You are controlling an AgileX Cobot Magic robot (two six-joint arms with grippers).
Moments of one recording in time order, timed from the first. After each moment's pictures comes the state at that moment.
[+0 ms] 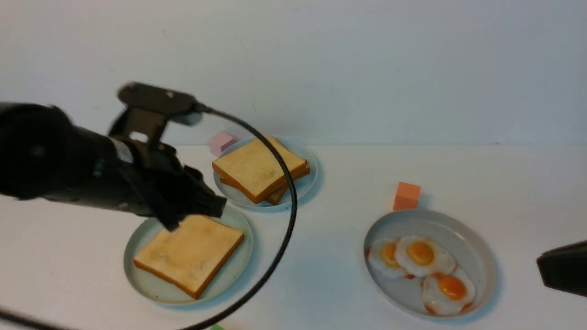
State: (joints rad) right arm 0.34 0.85 -0.95 0.42 1.03 -0.27; left arm -0.40 1.25 -0.96 -0.22 0.51 0.15
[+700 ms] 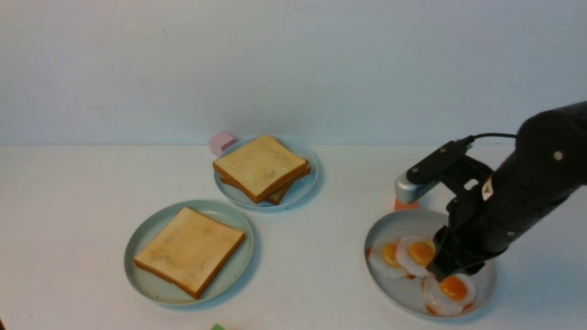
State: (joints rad) right arm 0.42 1.59 -1.08 0.03 0.80 -0.34; left arm -0.40 0.07 -0.46 -0.29 0.57 0.13
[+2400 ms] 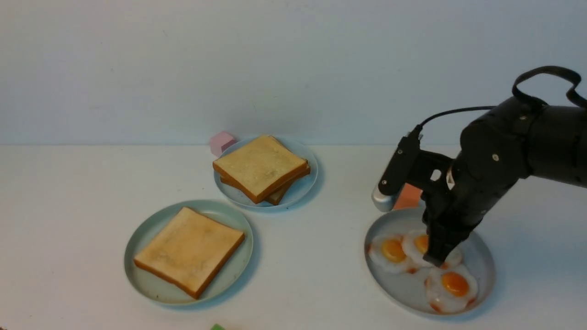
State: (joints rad) right arm 0.43 1.72 -1.20 -0.16 0.77 -0.50; left arm -0.40 0.07 -0.46 -0.29 0.63 0.09
